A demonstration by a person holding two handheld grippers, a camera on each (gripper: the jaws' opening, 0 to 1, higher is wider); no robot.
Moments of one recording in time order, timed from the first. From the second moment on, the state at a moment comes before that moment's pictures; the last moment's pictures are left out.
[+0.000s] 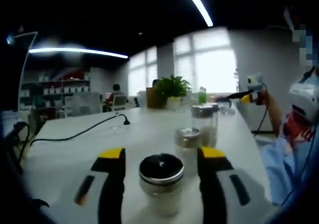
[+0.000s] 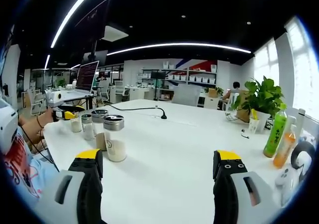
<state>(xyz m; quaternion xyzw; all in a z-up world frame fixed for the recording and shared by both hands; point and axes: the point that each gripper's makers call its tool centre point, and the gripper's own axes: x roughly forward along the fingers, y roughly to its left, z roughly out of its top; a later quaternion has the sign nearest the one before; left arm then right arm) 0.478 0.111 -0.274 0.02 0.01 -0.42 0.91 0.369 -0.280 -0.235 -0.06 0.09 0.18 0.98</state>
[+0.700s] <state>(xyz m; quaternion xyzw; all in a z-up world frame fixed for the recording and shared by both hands) 0.478 0.128 -0.282 0.00 0.01 -0.28 0.96 0.369 -0.280 -0.238 -0.06 0.09 0.18 0.98</state>
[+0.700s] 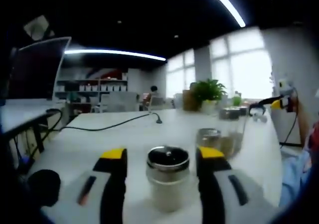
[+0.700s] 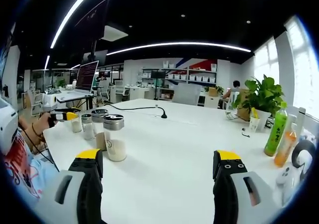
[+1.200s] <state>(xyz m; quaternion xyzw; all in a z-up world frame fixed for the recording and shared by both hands) 0.480 0.129 -0.276 0.02 -0.03 -0.24 0.97 0.369 -0.280 -0.237 -0.06 0.09 0.18 0.98</state>
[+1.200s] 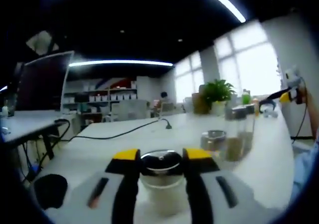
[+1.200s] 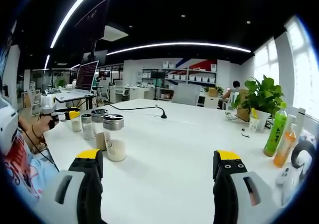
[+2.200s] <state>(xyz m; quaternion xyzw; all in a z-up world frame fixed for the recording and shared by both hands) 0.485 0.131 -0.276 0.01 -0.03 -0.27 0.96 0.369 -0.278 -0.237 -0.06 0.09 0.18 0.98</state>
